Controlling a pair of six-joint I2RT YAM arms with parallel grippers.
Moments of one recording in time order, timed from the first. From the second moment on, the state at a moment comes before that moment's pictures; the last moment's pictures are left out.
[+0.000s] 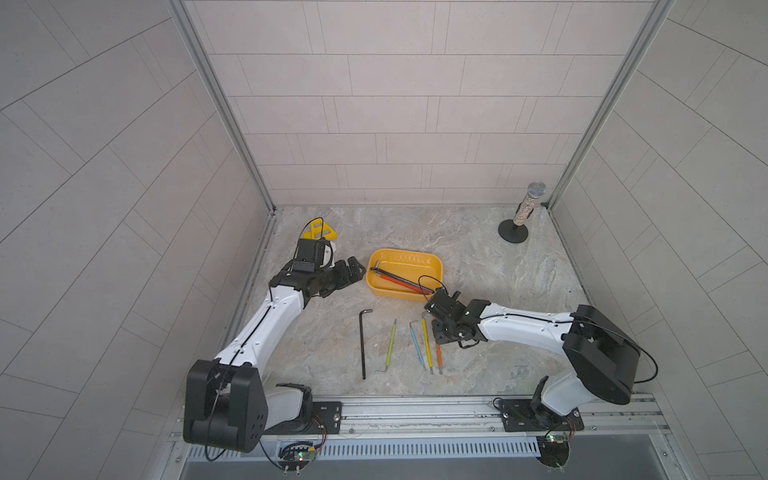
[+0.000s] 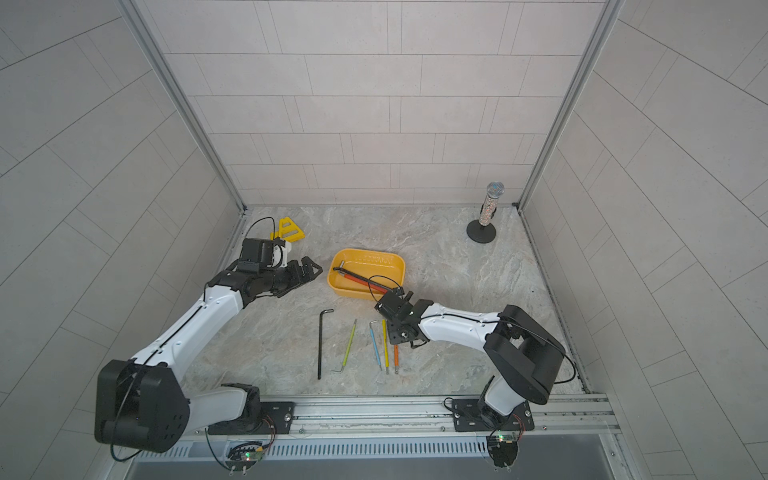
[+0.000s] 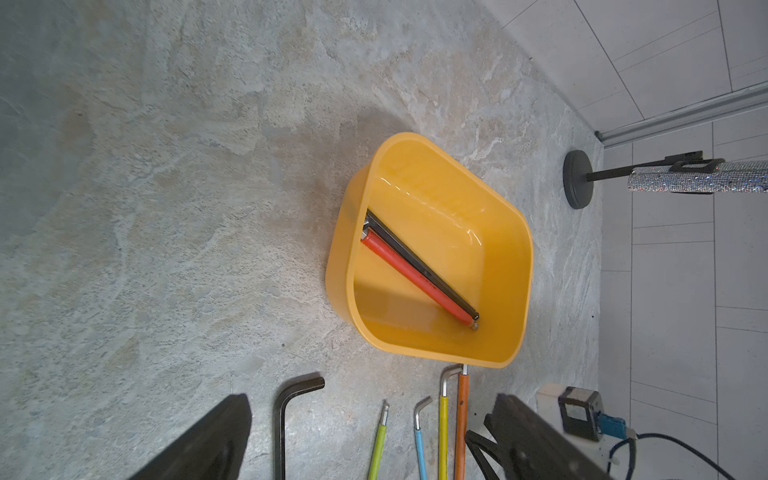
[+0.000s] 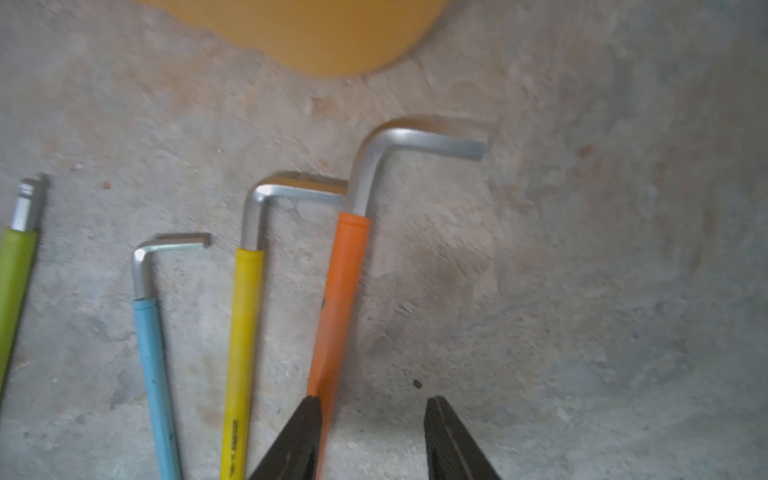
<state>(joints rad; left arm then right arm) -0.14 1.27 0.91 -0.51 0.39 -0.55 0.86 1.56 0.84 -0.52 0.17 0.67</state>
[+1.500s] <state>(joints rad) -0.13 1.27 0.91 -0.51 0.40 -0.55 0.90 1.56 0.78 -0.47 0.22 0.73</state>
